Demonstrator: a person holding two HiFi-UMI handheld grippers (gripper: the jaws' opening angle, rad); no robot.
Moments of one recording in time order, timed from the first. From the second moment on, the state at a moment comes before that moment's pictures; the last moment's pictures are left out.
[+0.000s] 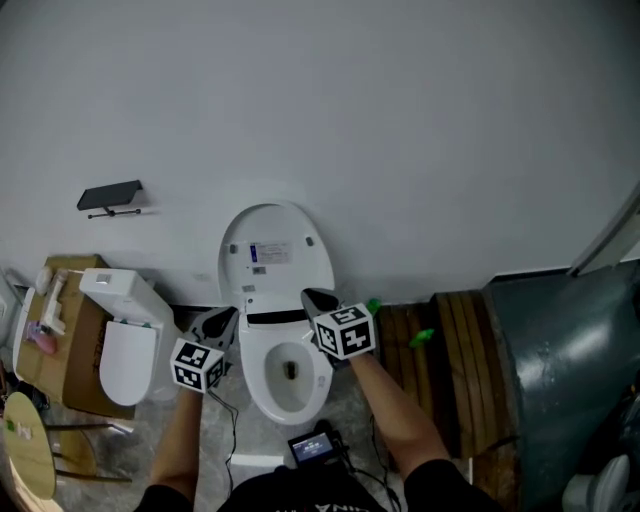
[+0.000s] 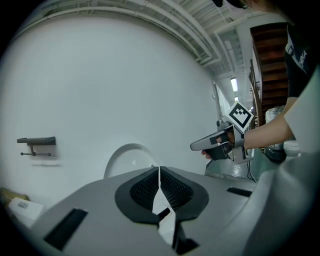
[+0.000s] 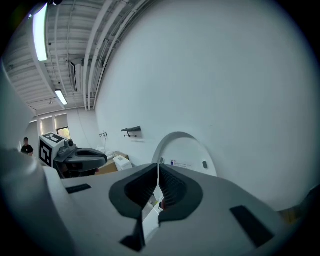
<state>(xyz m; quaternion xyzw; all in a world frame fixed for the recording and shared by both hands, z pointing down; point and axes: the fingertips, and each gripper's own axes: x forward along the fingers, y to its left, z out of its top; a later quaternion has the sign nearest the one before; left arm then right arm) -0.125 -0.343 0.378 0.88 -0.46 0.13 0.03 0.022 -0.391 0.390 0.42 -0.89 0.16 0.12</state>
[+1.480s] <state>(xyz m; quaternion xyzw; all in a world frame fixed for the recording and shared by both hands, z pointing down) -0.126 -0.218 0.377 0.87 -0.47 0.10 0.07 0.035 -0.242 0.370 0.44 -0.88 0.11 0.15</state>
